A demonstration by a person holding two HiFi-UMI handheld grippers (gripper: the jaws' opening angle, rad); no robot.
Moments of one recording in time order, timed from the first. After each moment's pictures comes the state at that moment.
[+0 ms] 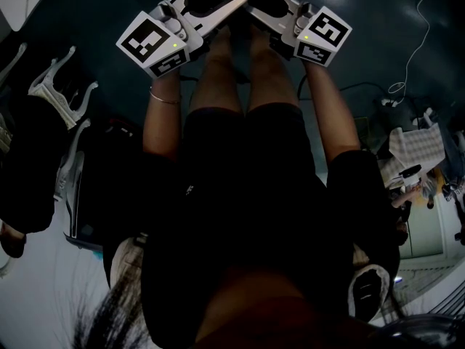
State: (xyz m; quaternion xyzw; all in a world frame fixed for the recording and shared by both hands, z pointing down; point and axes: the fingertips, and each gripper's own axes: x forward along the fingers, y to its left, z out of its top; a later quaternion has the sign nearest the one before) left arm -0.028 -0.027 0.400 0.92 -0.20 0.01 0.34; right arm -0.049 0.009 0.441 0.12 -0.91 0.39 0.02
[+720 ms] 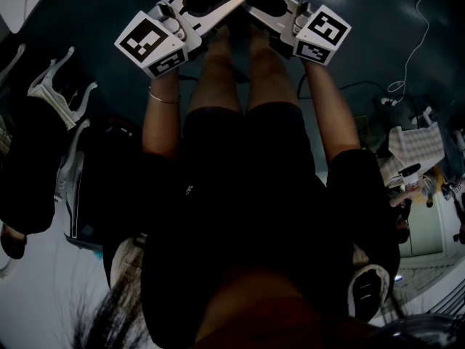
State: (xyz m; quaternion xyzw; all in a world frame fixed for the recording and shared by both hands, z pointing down) left arm -0.028 -0.026 0.401 0.92 -0.20 0.01 0.34; right arm -0.049 0.010 0.442 0.12 -0.91 0.39 0.02
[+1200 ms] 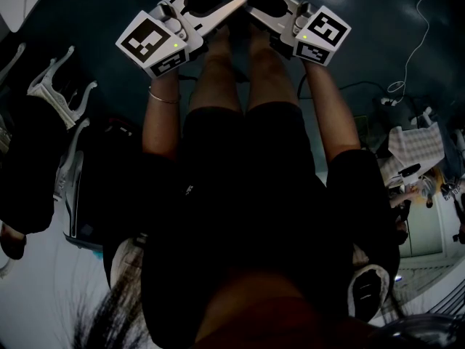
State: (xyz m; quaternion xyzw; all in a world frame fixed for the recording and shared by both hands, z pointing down) left arm -0.027 -0.024 0.404 0.92 -0.20 0.02 0.33; right arm -0.049 0.012 0.445 0.12 -0.91 0.39 0.03
